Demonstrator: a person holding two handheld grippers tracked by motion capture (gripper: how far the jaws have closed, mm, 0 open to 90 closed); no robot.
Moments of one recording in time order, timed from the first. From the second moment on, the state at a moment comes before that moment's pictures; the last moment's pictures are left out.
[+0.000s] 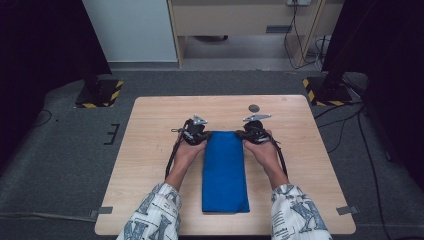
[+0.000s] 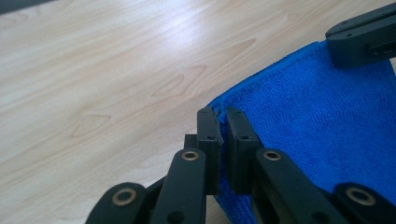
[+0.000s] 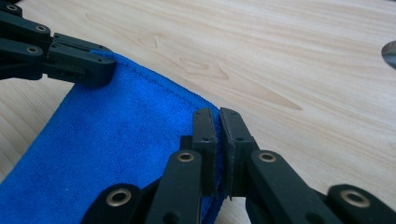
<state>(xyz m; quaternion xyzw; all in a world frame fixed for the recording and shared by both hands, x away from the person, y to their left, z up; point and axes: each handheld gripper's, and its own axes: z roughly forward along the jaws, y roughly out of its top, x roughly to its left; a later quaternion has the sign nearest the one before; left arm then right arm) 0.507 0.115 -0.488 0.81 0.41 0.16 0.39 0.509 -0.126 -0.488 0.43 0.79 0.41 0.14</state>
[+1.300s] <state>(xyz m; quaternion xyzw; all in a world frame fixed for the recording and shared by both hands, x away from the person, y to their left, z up) 0.524 0.129 -0.438 0.79 0.40 0.20 0.43 0.527 -0.117 -0.442 0.42 0.77 0.45 0.17</state>
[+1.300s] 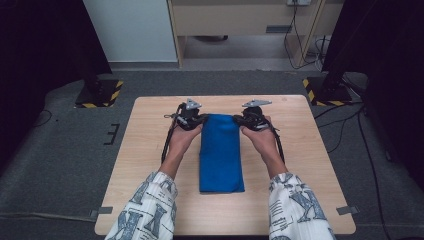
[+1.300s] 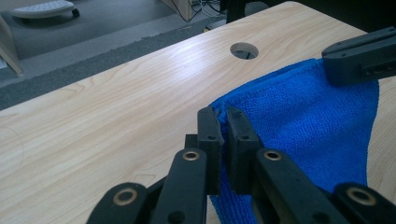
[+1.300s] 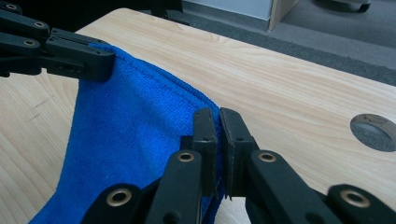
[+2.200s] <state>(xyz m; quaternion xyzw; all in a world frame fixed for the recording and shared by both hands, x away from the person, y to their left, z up) 0.511 0.136 -0.423 0.79 0.38 0.21 0.43 0.518 -0.112 -0.436 0.40 0.77 0.46 0.18</state>
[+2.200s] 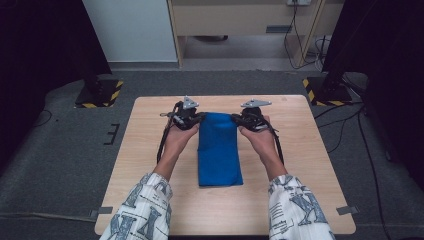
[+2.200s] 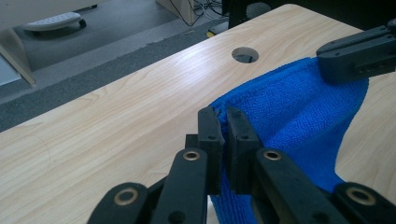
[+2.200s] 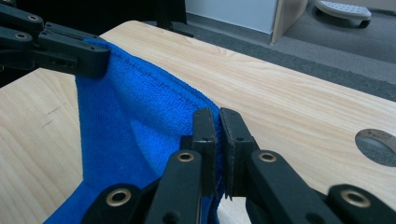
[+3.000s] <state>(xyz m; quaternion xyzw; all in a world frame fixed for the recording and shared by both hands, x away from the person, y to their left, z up) 0.463 0.140 -0.429 0.80 0.37 0.20 0.43 0.474 -0.119 -0.440 0.36 0.78 0.47 0.17</state>
